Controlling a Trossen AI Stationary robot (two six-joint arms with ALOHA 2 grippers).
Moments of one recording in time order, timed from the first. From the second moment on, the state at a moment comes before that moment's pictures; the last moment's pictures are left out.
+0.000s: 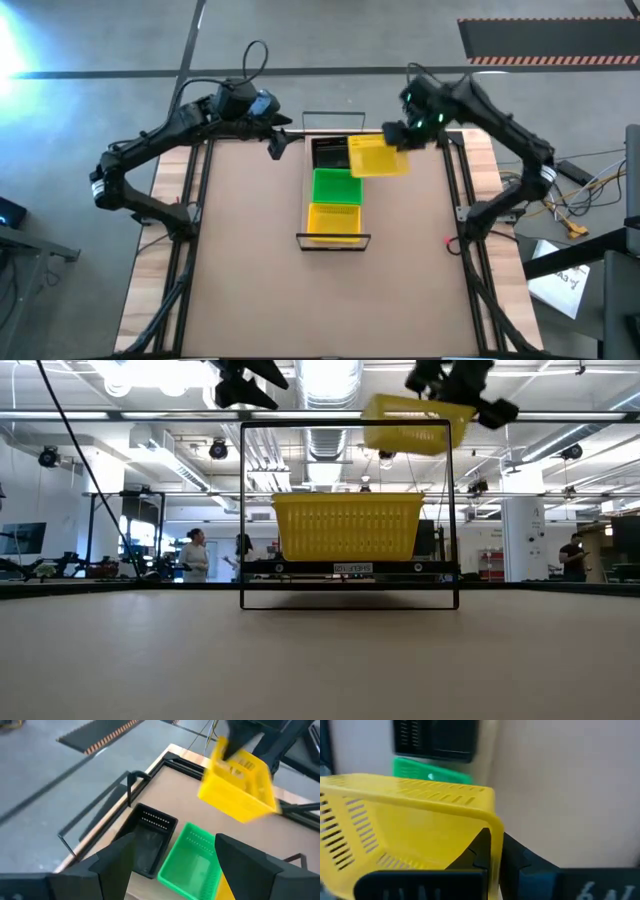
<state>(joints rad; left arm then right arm) 0.48 1.33 1.53 -0.70 0.09 -0.12 -0.64 1.50 1.70 -1.42 -0.26 0.78</state>
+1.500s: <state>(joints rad) 0.48 1.16 1.19 -0.54 0.17 0.01 -0.05 1.76 1.52 -1.09 -0.06 1.56</state>
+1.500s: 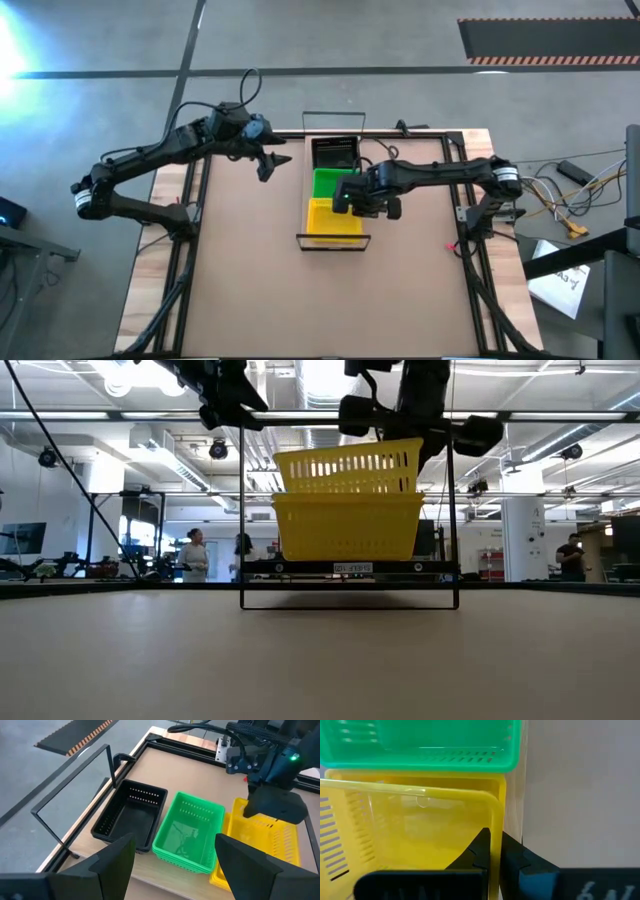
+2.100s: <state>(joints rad) 0.48 1.16 1.18 -0.58 0.26 -0.04 -0.07 1.70 1.52 -1.21 -0.06 1.39</state>
